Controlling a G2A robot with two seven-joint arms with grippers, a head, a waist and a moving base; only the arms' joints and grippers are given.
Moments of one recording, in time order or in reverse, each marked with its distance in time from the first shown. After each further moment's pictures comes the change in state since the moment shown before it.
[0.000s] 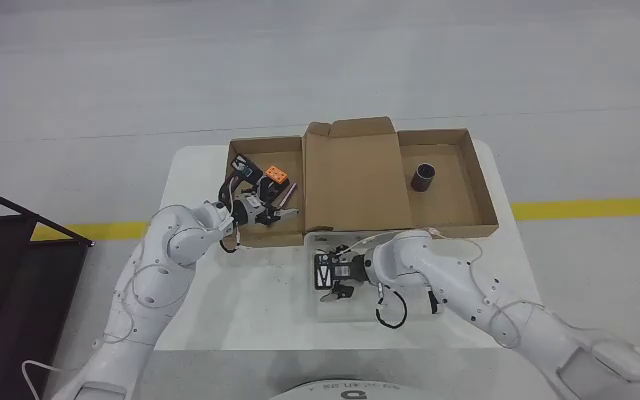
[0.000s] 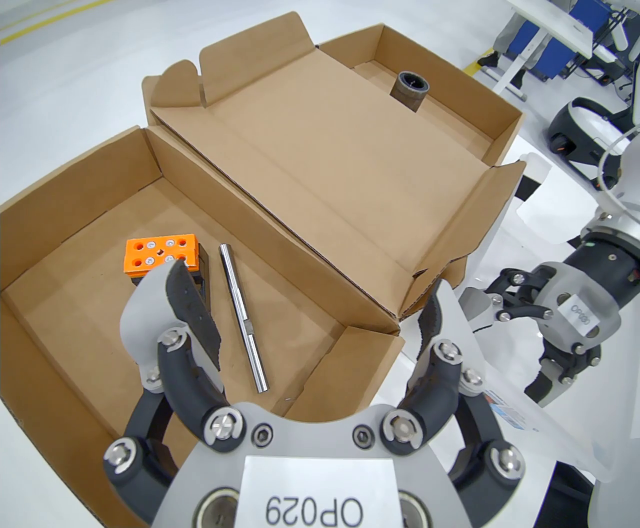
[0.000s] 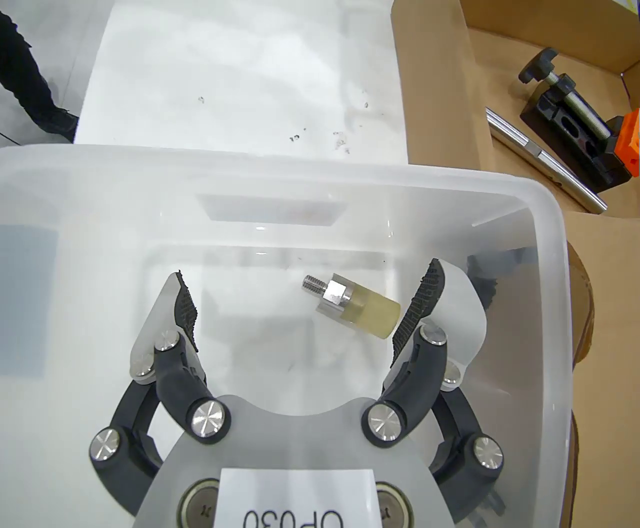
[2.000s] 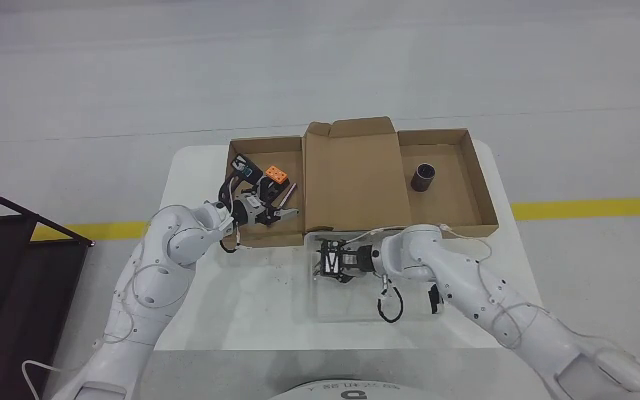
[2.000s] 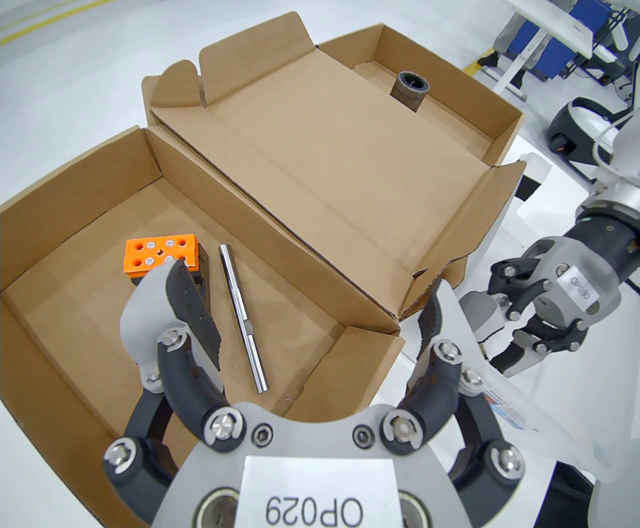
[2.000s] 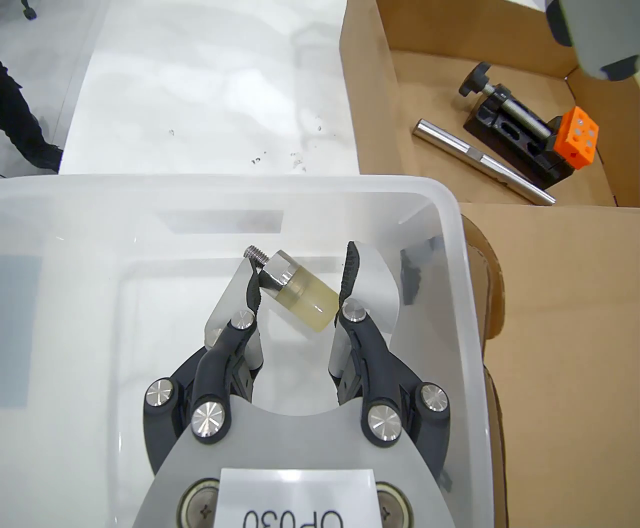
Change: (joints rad) left arm 0.000 0.000 0.000 0.000 0.000 0.000 0.000; right arm -0.085 -0.001 0.163 -0.008 -0.031 -0.065 -0.102
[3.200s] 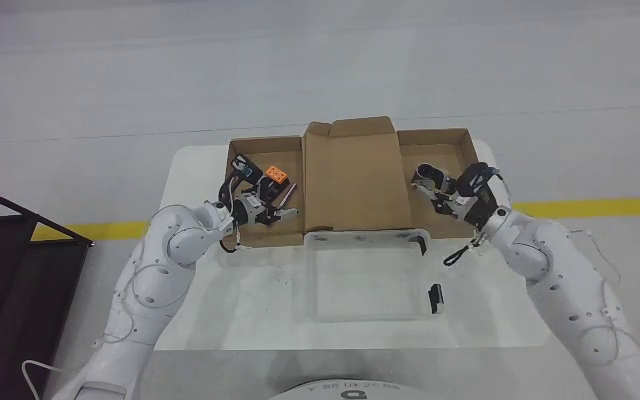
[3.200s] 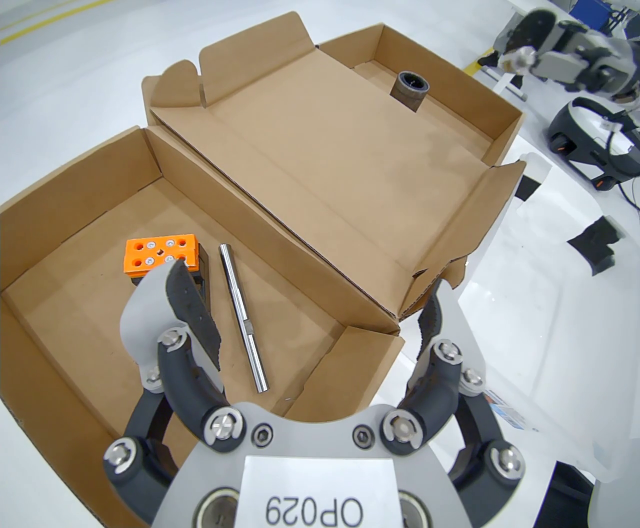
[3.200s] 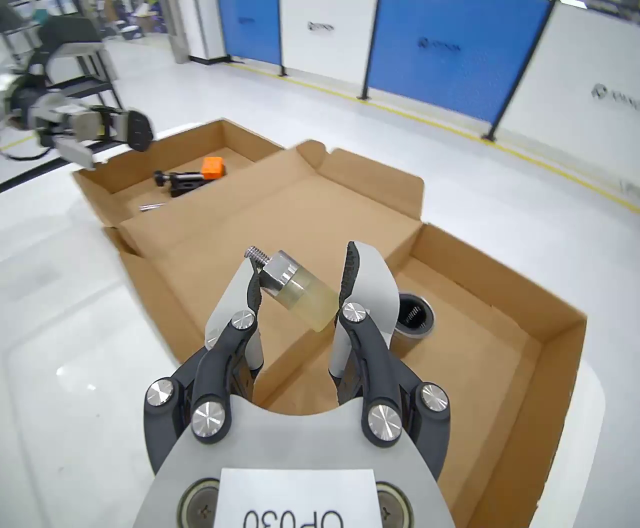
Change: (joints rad) left arm 0.000 0.000 0.000 0.000 0.000 0.000 0.000; right arm -0.293 0.127 0.651 0.057 0.337 0.166 -0.211
